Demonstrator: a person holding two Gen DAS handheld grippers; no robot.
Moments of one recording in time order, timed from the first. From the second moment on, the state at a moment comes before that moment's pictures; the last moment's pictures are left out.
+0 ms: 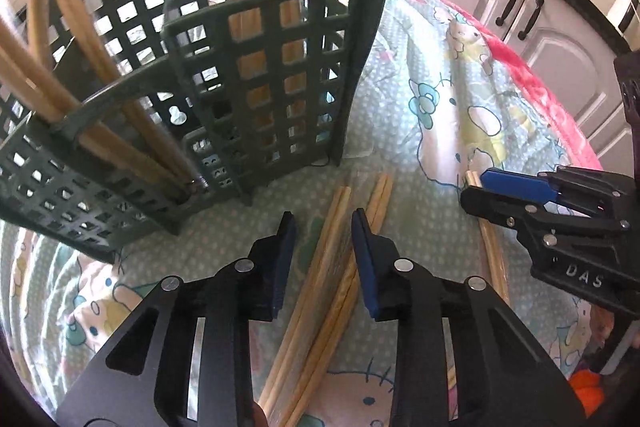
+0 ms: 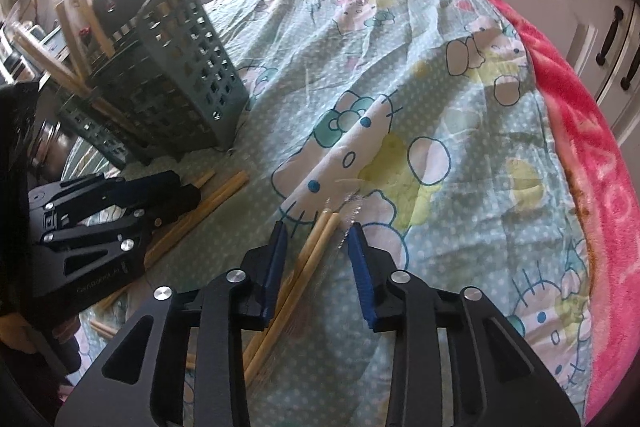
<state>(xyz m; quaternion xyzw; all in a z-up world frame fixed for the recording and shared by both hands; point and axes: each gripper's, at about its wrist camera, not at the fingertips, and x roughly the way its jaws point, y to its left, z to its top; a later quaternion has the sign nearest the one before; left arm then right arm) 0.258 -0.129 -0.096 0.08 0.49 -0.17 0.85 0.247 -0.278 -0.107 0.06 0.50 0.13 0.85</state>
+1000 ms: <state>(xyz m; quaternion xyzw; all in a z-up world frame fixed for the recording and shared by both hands) 0.246 -0.106 -0.055 0.05 0.47 -0.20 0.86 0.222 -0.258 -0.058 0.04 0.45 0.16 0.88</state>
